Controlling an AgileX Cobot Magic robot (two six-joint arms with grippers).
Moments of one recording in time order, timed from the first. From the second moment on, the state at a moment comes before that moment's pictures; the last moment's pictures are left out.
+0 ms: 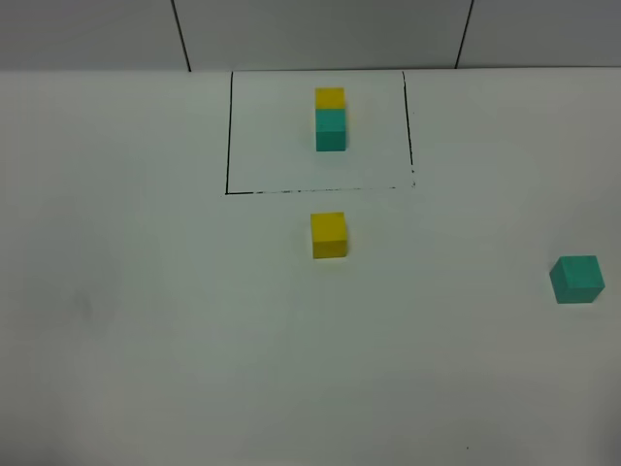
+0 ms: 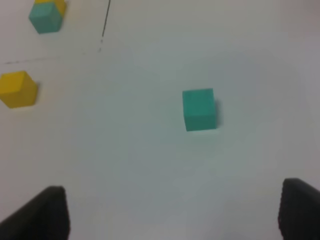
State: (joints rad) left arm -0.02 0.00 -0.50 -0.07 1.05 0.02; right arm 0.06 0.22 -0.54 0.08 1.00 0.10
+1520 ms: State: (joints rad) left arm -0.02 0.00 -0.50 -0.07 1.05 0.02; right arm 0.03 1.80 -0.92 0.13 0.62 -0.13
